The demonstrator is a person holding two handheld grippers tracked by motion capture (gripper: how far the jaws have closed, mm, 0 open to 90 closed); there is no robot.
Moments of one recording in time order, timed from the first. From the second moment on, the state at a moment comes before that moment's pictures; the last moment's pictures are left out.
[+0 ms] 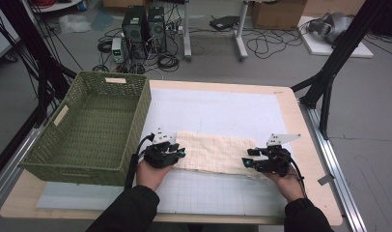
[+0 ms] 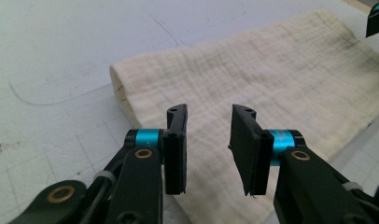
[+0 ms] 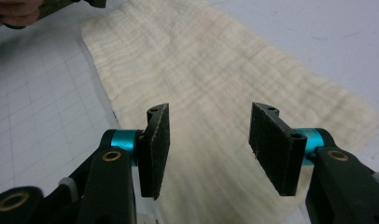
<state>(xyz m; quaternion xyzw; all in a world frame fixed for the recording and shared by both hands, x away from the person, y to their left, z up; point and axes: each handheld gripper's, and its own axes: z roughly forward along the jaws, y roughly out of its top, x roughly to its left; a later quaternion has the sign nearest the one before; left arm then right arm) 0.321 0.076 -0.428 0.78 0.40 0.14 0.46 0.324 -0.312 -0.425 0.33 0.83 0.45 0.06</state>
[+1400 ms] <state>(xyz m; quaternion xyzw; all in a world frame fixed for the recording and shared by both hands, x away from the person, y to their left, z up) 0.366 0.072 -0.398 0.76 0.43 0.15 0.47 0.358 -0.301 -0.390 0.31 0.85 0.42 0.07</state>
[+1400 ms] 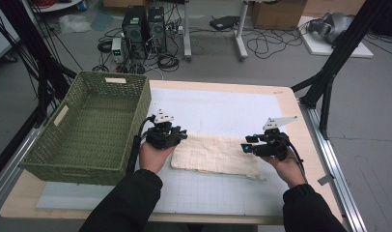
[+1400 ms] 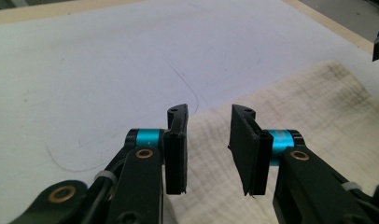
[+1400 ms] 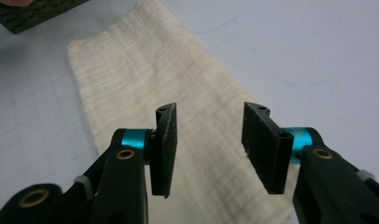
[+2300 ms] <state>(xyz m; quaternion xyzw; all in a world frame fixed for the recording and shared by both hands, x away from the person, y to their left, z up) 0.396 0.057 -0.436 0.80 0.45 0.16 0.36 0.399 -0.322 -0.432 0.39 0.85 0.34 0.07</state>
